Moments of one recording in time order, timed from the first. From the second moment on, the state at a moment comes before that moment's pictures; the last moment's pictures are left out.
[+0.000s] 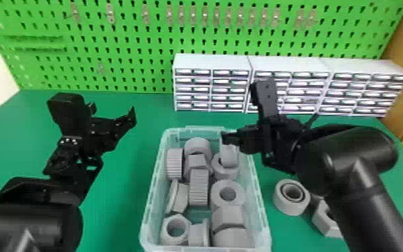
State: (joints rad) left arm -0.05 0.15 -0.04 -1.82 0.14 0.26 -0.04; right arm -0.38 -0.15 0.30 -1.78 -0.33 1.08 -0.03
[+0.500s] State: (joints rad) left arm -0.04 0.15 -0.03 -1.82 0.14 0.26 -0.04; right arm -0.37 -0.15 0.27 -1.79 -0.44 1.25 -0.21
